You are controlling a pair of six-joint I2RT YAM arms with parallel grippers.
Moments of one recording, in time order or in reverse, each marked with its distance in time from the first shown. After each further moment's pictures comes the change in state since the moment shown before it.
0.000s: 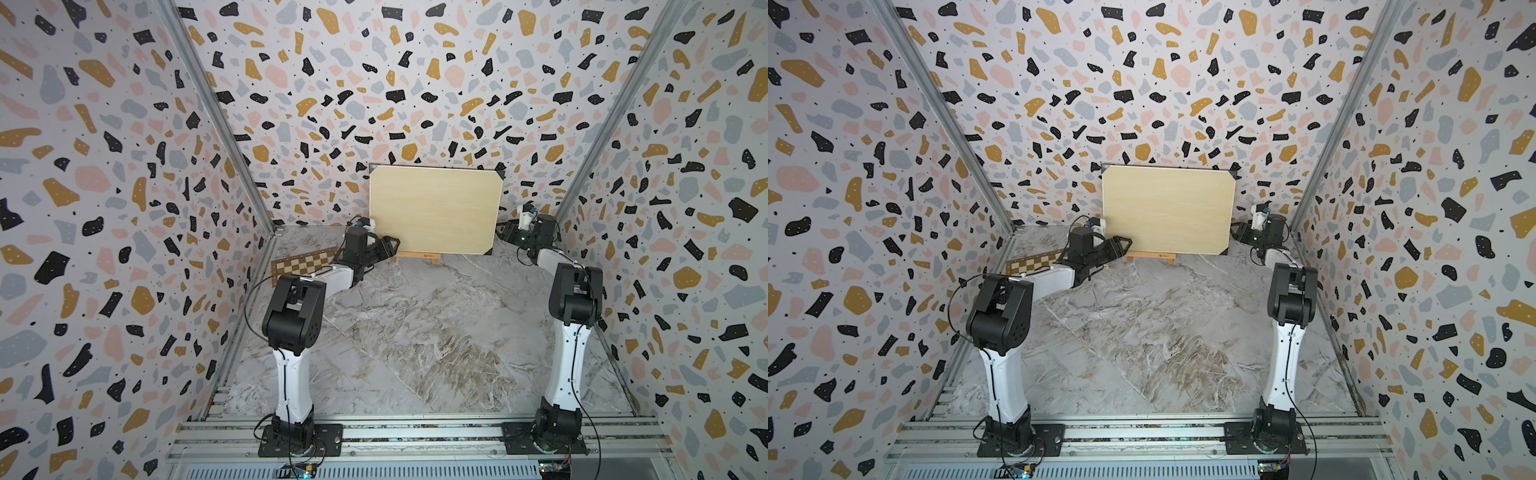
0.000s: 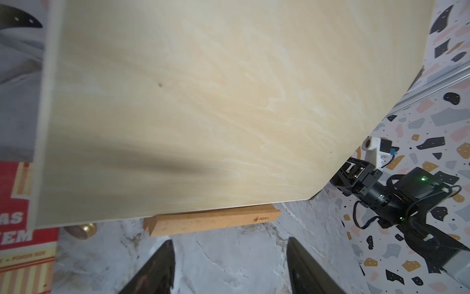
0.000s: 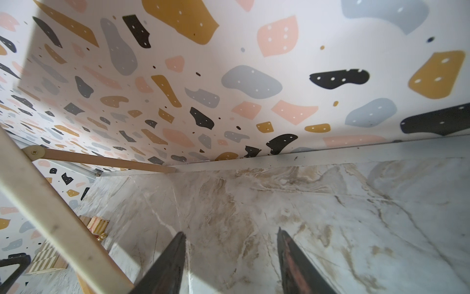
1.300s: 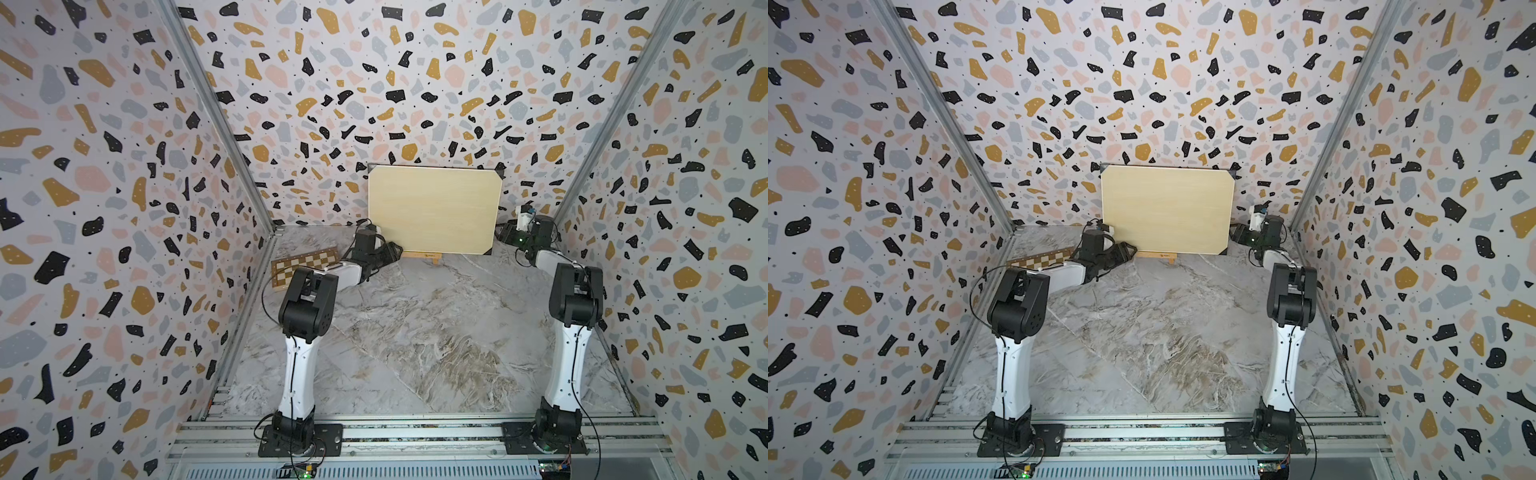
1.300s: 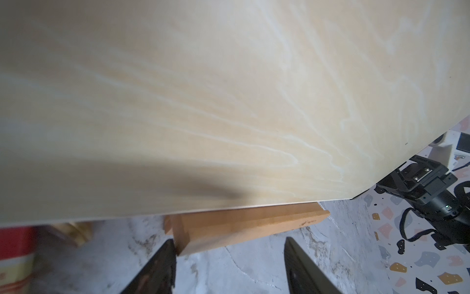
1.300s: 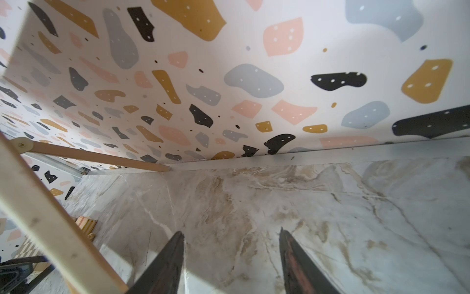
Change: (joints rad) left arm -0.030 0.152 0.130 -0.095 -0.017 0.010; right arm 0.023 -0.054 -0.087 0.042 0.050 -0.035
